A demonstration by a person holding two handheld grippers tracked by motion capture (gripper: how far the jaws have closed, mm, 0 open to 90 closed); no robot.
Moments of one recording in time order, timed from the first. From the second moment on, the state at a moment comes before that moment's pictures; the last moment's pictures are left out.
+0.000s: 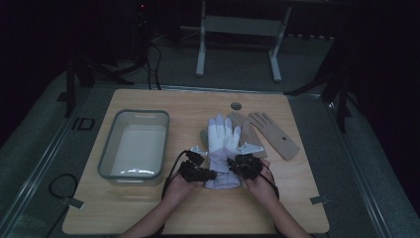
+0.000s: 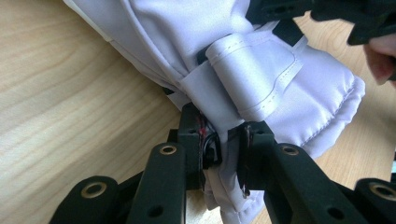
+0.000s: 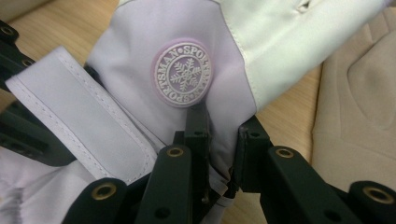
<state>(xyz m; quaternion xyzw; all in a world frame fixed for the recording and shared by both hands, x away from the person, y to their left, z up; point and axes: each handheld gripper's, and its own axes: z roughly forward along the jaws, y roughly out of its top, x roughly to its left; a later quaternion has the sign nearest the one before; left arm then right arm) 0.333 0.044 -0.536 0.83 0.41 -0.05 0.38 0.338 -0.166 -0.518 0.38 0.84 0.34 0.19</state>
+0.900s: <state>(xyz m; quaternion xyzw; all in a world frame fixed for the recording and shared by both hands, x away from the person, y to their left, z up) 0.343 0.095 -0.468 0.85 0.39 -0.02 0.36 0.346 -0.125 -0.462 0.36 0.83 0.38 0.19</state>
